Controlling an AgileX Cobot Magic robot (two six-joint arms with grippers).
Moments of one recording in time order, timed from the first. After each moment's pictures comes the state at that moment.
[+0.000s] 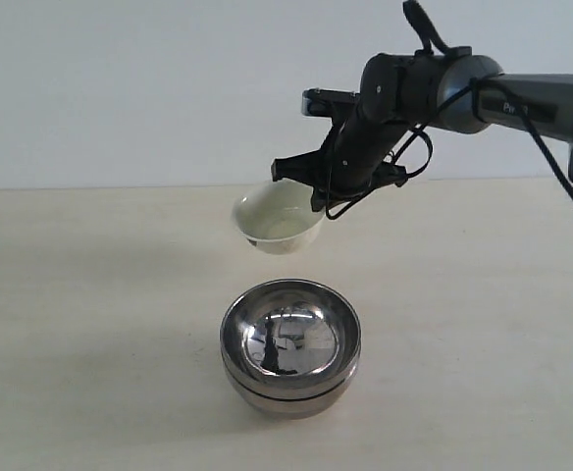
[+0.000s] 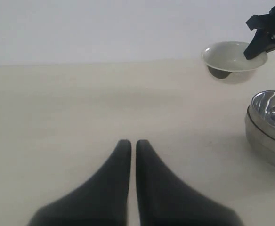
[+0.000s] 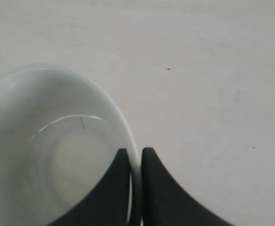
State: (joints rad) left arm -0.11 0.00 0.00 -0.25 0.32 0.22; right arm 0.42 2.31 -1.99 0.17 0.77 0.12
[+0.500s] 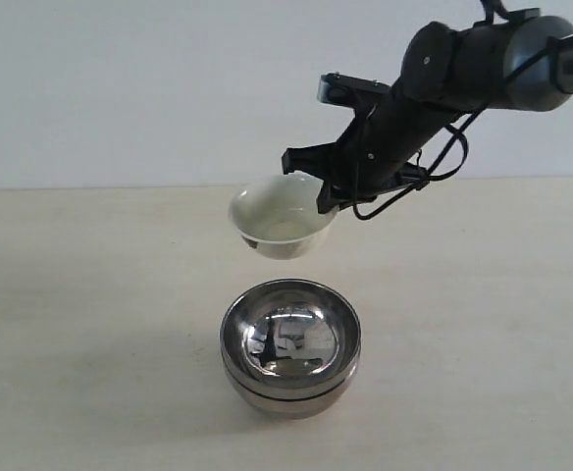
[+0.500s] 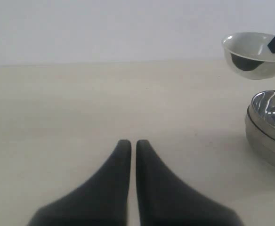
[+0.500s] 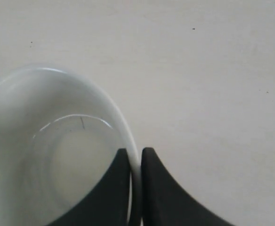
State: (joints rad) left arm -0.11 0.00 0.00 -0.25 0.32 0.22; right arm 0.40 2.05 -1.67 0.37 0.71 -0.04
